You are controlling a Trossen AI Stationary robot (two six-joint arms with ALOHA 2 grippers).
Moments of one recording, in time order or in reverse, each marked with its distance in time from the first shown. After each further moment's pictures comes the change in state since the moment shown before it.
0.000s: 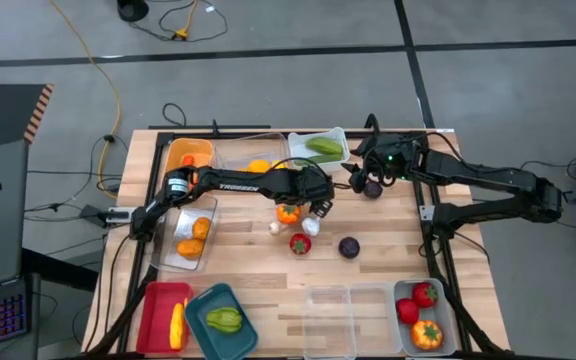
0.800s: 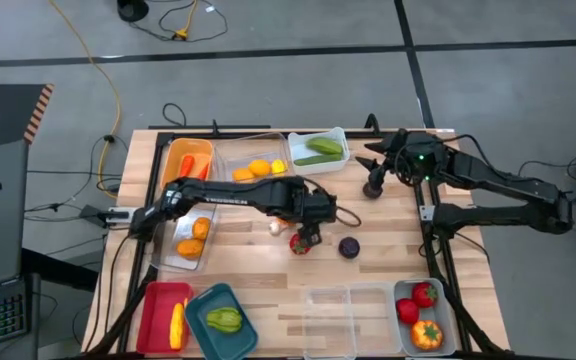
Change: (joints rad) left arm -0.176 0.000 0.376 -0.464 0.136 0.387; right arm 0.000 -0.212 0.000 -0.057 -0.002 0.002
